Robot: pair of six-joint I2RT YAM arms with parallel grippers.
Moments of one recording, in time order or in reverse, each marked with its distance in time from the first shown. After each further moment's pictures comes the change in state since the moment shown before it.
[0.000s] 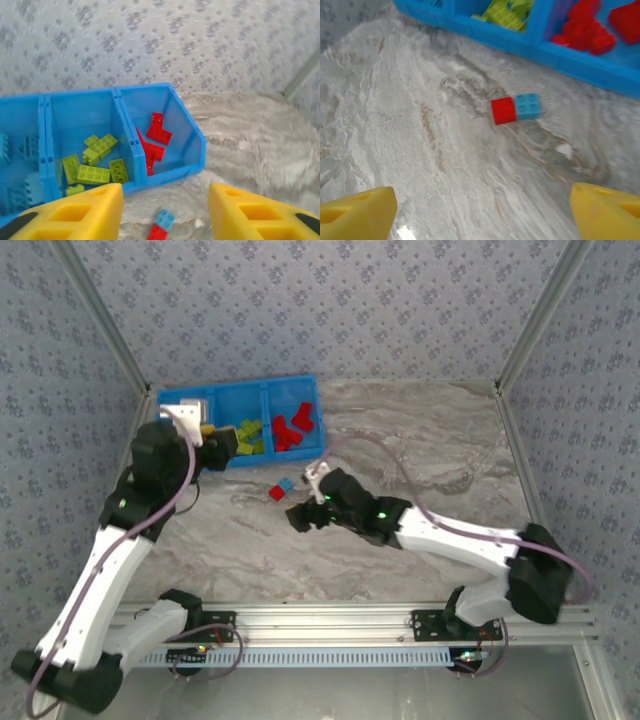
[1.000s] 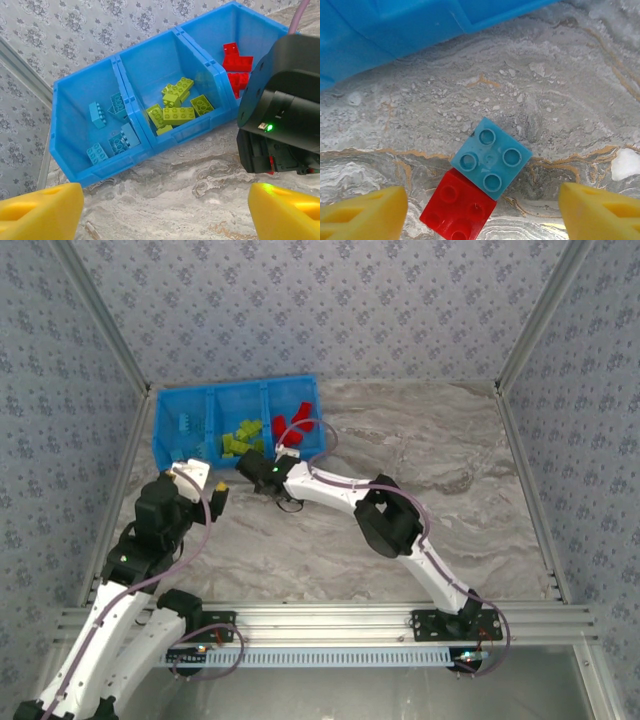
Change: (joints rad) left arm 0.006 -0.282 -0.364 -0.024 -0.236 0.373; right arm -0.032 0.901 0.977 -0.624 0.280 0.817
